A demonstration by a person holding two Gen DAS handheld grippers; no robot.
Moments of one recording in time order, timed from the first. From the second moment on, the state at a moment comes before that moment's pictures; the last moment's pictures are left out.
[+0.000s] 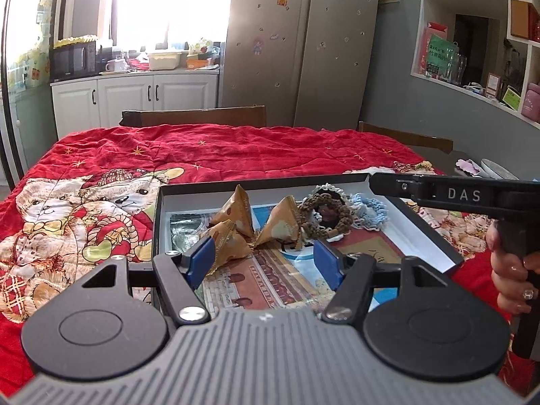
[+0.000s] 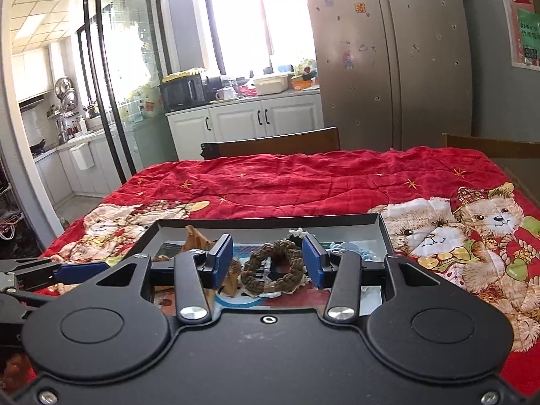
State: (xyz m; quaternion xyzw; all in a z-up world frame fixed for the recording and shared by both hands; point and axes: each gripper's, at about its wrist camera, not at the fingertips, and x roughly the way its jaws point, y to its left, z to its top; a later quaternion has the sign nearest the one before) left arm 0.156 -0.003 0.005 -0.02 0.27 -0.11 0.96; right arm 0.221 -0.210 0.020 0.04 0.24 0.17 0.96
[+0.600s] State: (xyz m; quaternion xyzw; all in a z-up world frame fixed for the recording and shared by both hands) left arm 0.116 -0.008 0.020 -0.02 0.25 -0.14 0.96; right arm 0.158 -0.202 0.033 0.01 0.22 0.21 0.95
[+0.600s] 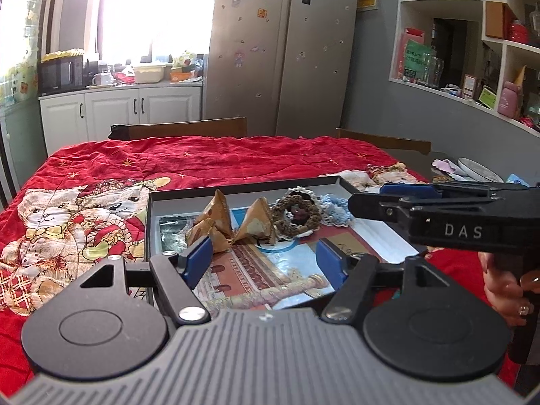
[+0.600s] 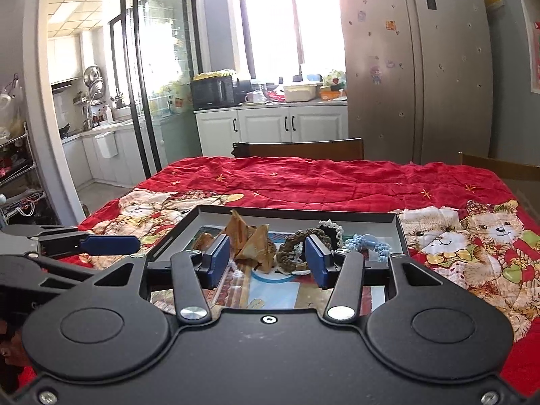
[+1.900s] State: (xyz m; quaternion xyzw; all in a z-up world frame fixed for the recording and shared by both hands) left arm 0.077 0.002 -0.012 -0.01 0.30 -0.16 0.94; right arm 0.092 -0.224 -0.007 -0.04 0.23 0.21 0.95
